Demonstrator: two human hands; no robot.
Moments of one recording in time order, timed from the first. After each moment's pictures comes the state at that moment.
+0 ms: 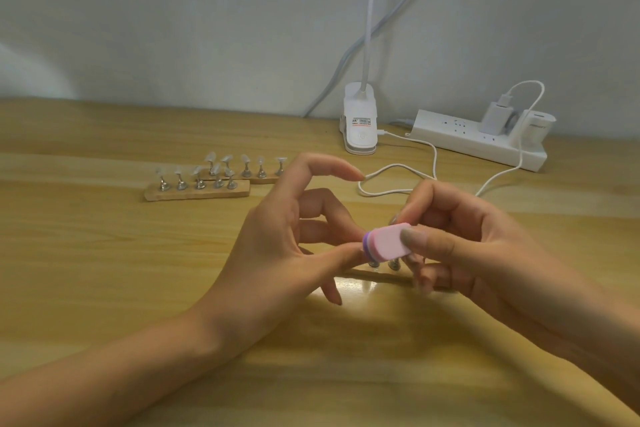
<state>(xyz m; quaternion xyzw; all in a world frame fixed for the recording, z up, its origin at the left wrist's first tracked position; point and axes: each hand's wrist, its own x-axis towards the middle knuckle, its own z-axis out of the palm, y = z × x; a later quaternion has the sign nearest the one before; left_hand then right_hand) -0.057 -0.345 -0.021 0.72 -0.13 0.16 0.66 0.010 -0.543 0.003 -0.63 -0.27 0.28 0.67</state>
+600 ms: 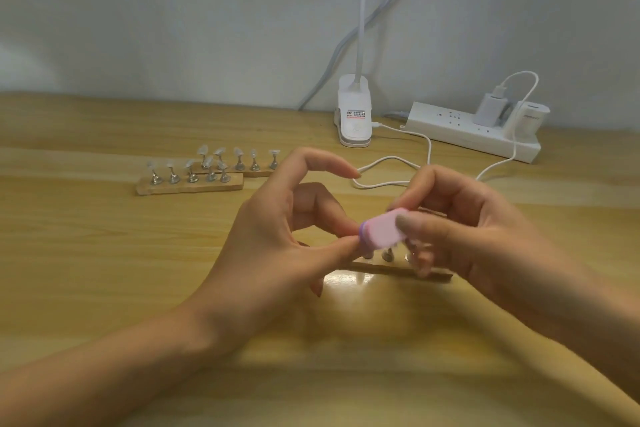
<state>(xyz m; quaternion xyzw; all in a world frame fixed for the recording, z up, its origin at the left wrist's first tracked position) -0.059 -0.349 -0.016 0.74 -0.10 0.15 0.65 0.005 -0.541 0.006 -0.65 -0.26 0.24 0.67</state>
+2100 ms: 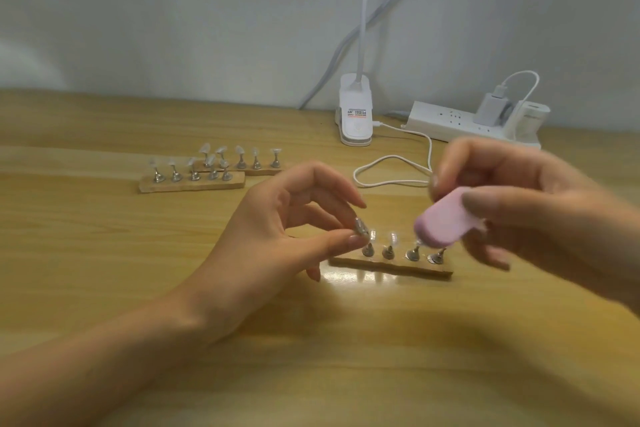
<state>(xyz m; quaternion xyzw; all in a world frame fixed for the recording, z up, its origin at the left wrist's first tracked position) -0.059 -0.340 -0.014 0.74 -0.11 0.11 0.66 0.033 -0.571 0.031 -0.63 -0.40 0.28 0.60</state>
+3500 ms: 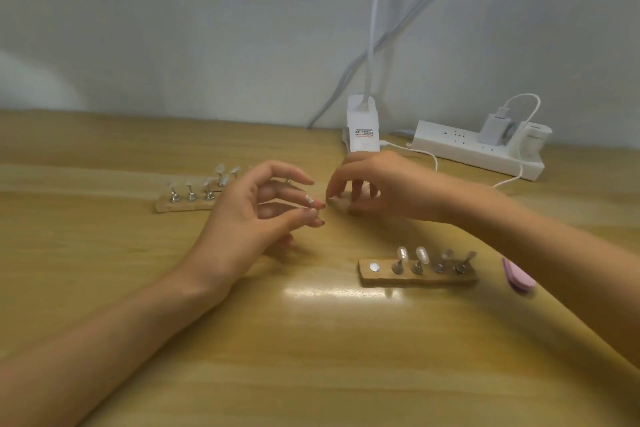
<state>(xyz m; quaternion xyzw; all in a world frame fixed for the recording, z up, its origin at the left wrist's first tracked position) -0.035 -0.296 -0.027 0.72 -0.02 0.16 0.67 0.118 -0.472 0.001 -0.84 -0.52 0.05 0.11</state>
